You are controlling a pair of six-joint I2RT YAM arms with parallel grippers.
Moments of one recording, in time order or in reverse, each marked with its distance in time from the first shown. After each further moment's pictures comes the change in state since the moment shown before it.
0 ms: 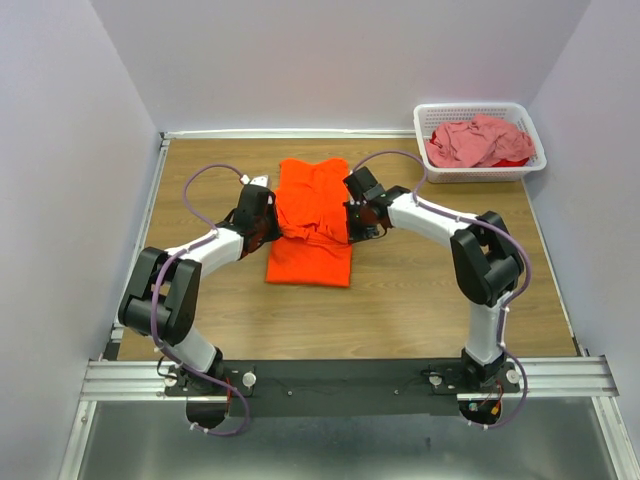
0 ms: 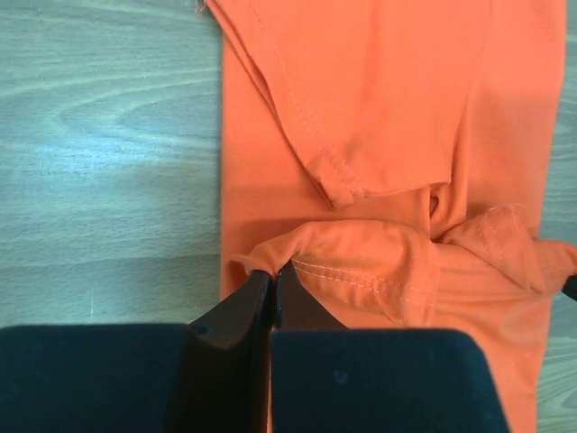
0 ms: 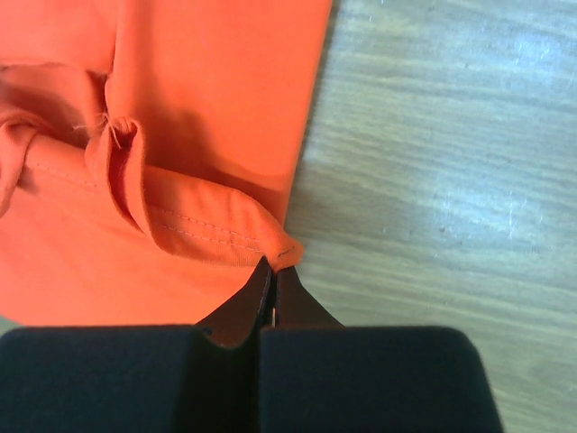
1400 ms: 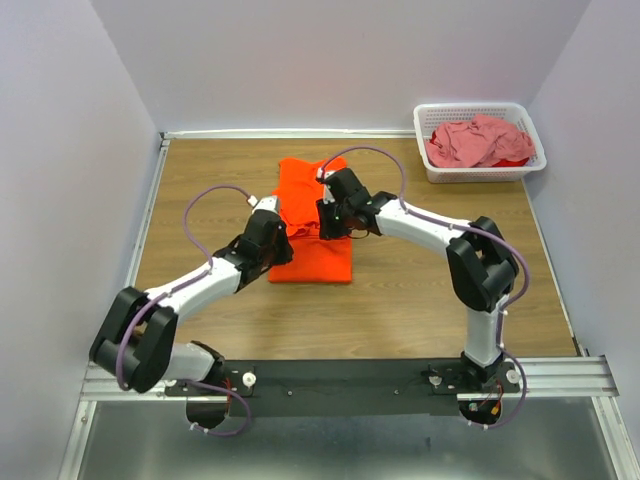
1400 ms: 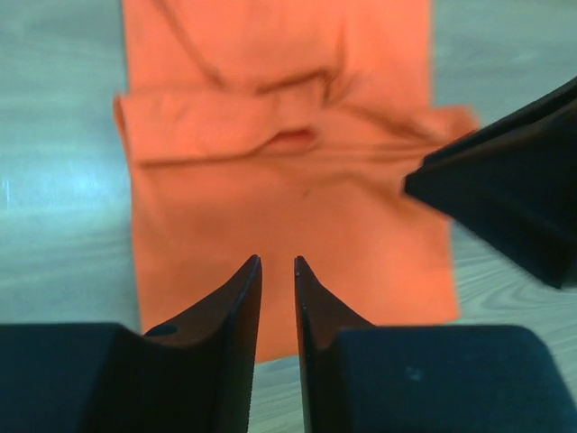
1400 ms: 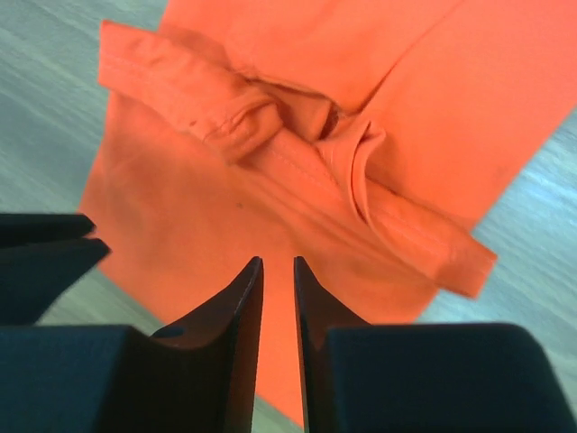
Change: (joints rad) left arm -0.188 -0.297 -0.166 -0.043 -0.084 -0.108; right arm 0.109 -0.024 0.026 0.168 -0.074 -0.158
